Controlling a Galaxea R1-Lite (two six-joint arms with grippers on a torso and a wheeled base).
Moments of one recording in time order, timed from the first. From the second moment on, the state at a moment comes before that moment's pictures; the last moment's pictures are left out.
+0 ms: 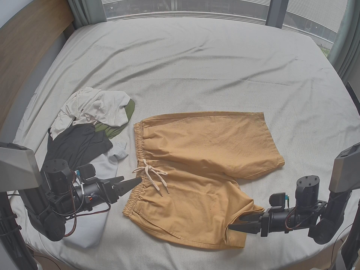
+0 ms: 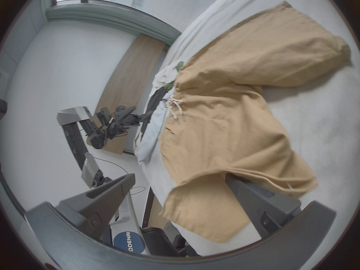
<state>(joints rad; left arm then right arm) -0.22 2.06 -0.27 -1.55 -0.54 -0.43 0.38 2.10 -0.11 -1.42 0.67 0.40</state>
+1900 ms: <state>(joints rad) -0.22 2.07 -0.28 -1.55 -0.54 -0.42 0.09 2.25 -0.05 -1.50 0.65 -0.22</state>
